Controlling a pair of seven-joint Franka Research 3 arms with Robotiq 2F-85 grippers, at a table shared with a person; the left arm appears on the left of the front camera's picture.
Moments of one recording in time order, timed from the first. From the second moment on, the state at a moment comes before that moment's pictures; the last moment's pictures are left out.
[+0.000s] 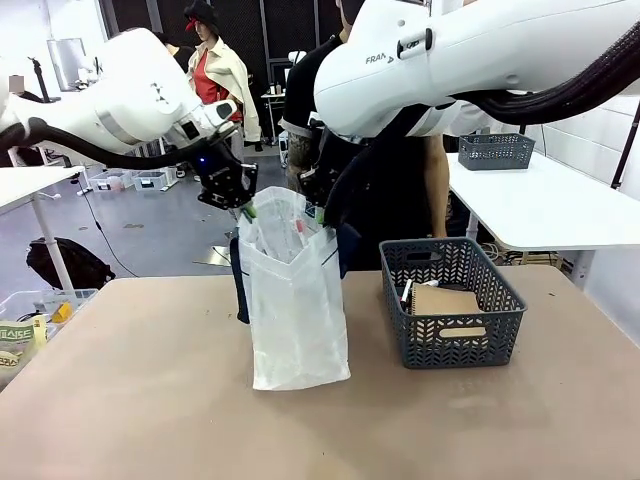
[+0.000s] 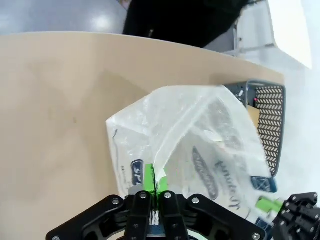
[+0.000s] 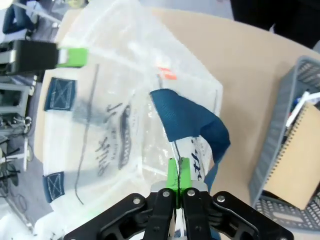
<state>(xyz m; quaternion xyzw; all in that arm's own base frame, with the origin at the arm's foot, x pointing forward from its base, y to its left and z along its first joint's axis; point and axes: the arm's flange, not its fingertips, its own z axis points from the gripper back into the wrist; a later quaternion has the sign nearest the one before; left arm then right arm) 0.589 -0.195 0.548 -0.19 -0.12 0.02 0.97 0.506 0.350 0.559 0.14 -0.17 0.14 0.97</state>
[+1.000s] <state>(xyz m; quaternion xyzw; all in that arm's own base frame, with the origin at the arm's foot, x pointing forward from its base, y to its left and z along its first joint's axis) 0.520 -0.111 0.554 -0.17 -0.16 0.07 0.97 0.507 0.352 0.547 0.11 -0.16 0.10 0.98</state>
